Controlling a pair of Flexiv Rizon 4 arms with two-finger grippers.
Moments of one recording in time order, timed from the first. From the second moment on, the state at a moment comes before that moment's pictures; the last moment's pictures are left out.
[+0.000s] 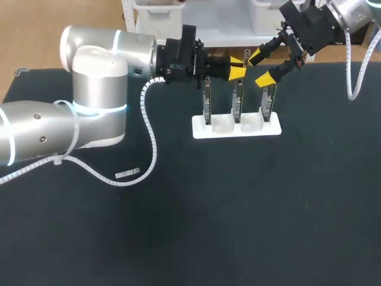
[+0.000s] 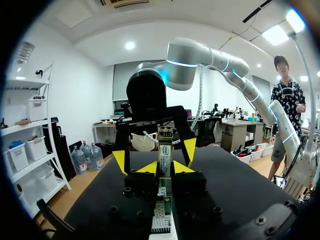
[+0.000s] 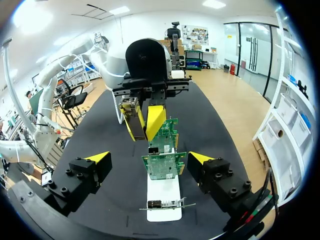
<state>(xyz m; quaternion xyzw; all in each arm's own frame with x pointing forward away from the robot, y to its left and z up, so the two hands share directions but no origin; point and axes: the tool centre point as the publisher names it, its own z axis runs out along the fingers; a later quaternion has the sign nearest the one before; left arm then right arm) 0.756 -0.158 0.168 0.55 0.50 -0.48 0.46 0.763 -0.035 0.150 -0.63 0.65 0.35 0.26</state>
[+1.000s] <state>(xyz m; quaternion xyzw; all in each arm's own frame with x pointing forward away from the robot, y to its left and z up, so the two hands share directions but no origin) 0.757 -0.156 0.165 0.55 0.50 -0.49 0.45 0.763 -0.035 0.150 -0.63 0.65 0.35 0.26</state>
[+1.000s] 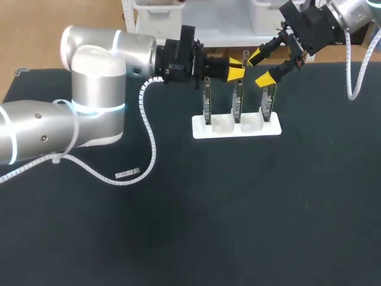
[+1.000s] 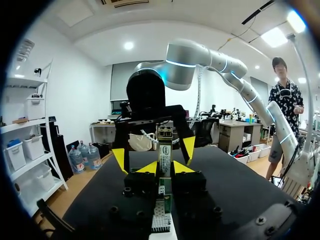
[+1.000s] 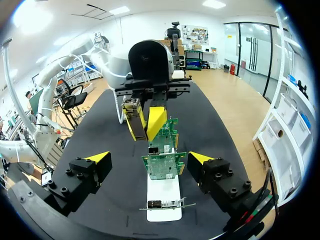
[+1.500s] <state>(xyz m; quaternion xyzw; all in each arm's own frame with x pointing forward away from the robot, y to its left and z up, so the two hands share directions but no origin) 0.759 -0.156 0.165 0.55 0.50 -0.49 0.45 0.763 -0.035 0.150 -0.63 0.65 0.35 0.26</state>
